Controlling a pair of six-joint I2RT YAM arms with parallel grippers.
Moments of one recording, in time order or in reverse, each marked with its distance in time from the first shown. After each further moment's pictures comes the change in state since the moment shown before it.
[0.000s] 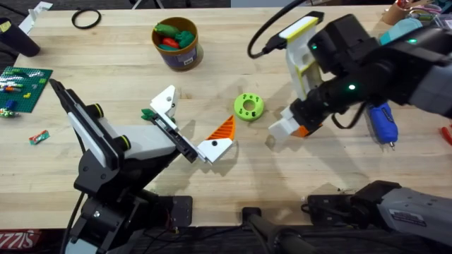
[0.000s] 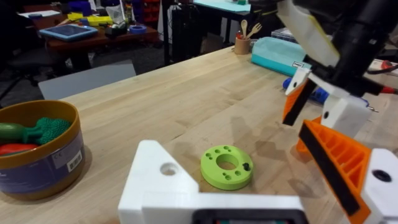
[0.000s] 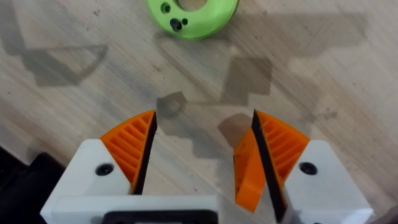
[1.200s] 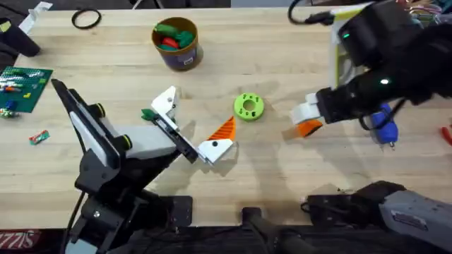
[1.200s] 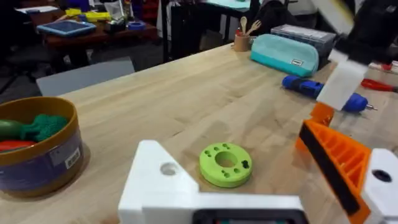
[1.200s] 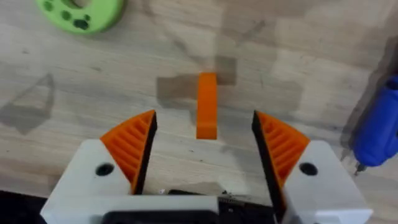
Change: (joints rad) left arm 0.000 0.000 0.003 -0.013 0.000 0.000; right arm -0.088 -0.084 0.075 -0.223 0.183 0.380
